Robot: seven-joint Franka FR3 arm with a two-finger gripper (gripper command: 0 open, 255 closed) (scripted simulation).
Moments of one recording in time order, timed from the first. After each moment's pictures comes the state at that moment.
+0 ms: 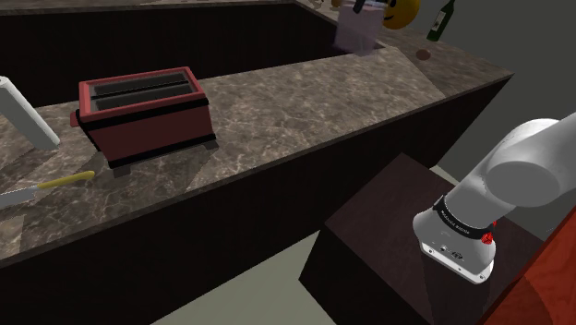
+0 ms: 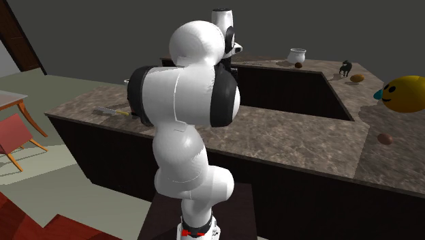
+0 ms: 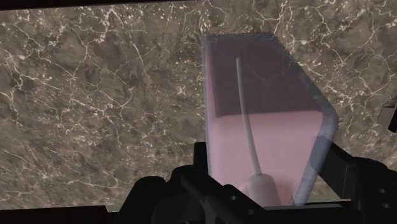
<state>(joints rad) -0.02 -0.36 -0.10 -2.04 -0.05 1.93 0.10</state>
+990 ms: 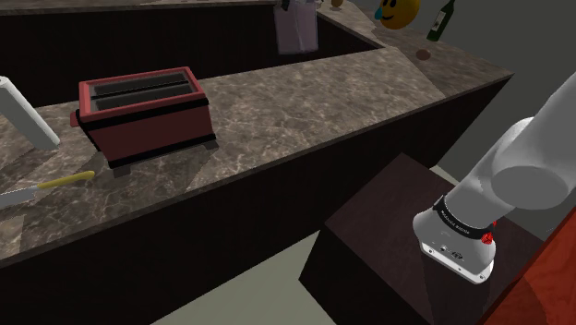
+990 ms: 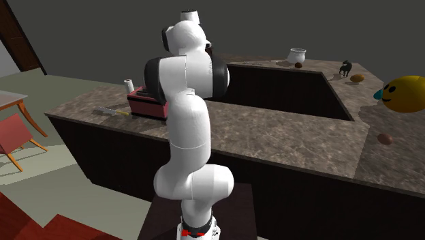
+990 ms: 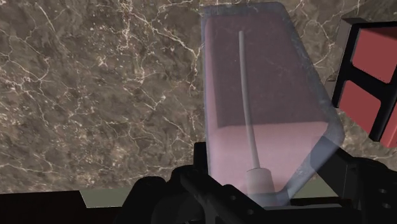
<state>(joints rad) 0.08 0.02 0.08 -1.65 -0.09 1.91 0.38</state>
